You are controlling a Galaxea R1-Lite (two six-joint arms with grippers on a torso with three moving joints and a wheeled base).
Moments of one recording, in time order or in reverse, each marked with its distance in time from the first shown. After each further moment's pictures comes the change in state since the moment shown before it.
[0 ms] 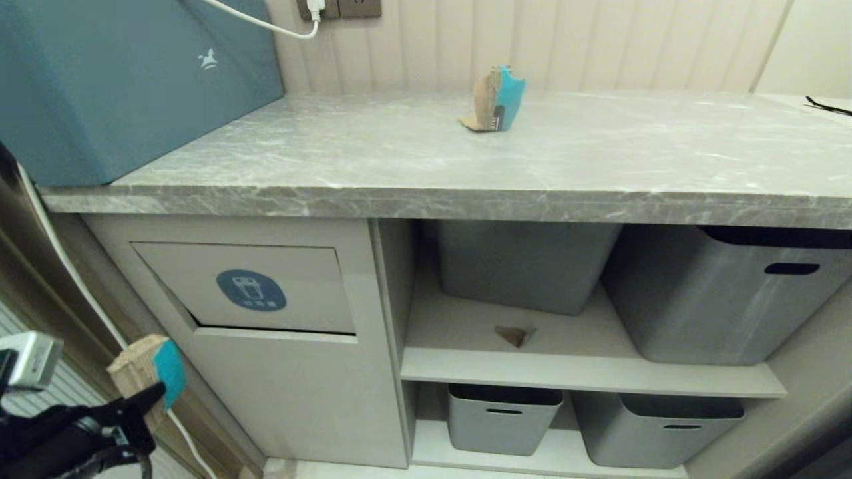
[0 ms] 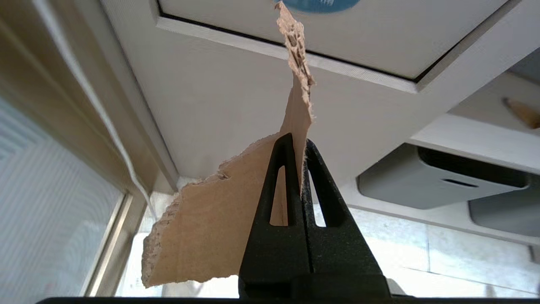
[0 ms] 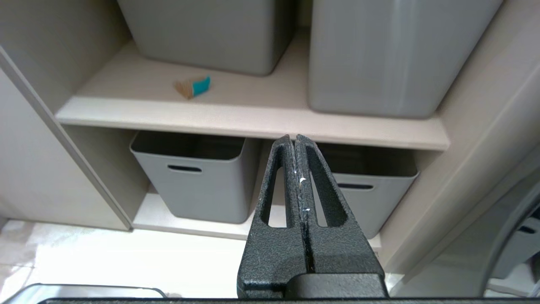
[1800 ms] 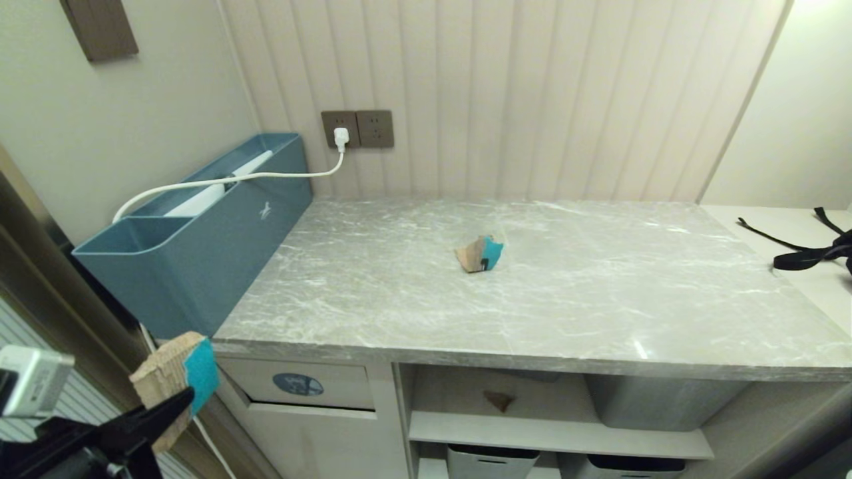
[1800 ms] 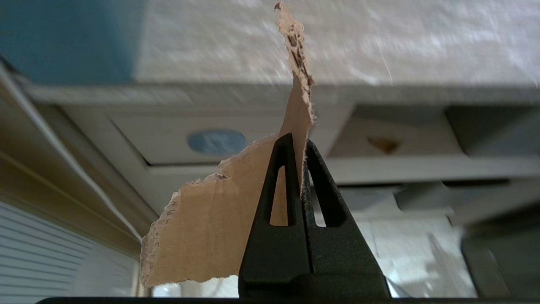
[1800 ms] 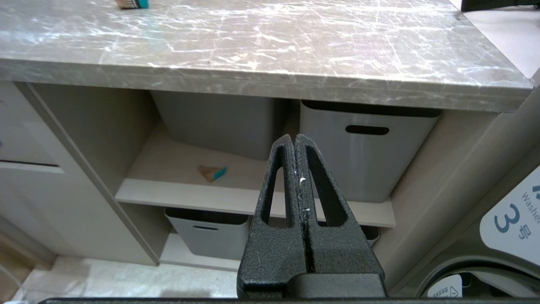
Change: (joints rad) left arm -0.238 -0.133 0.036 0.026 0.010 0.078; right arm 0.000 0.000 0.001 -0.001 0.000 0.000
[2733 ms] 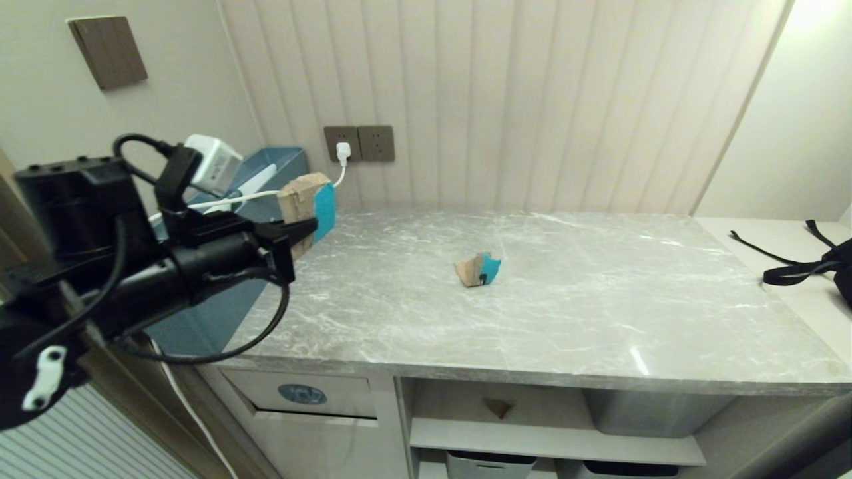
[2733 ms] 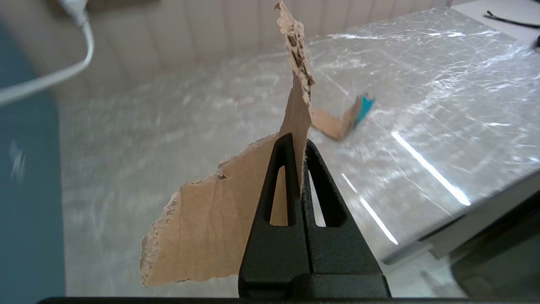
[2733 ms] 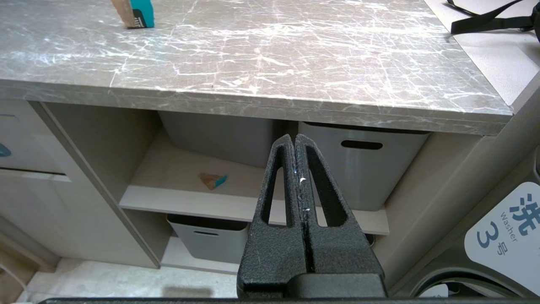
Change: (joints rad) left arm -0.028 0.468 -0.655 -0.021 -0.275 0.171; right arm 0.000 0.000 0.000 0.001 0.001 -0.009
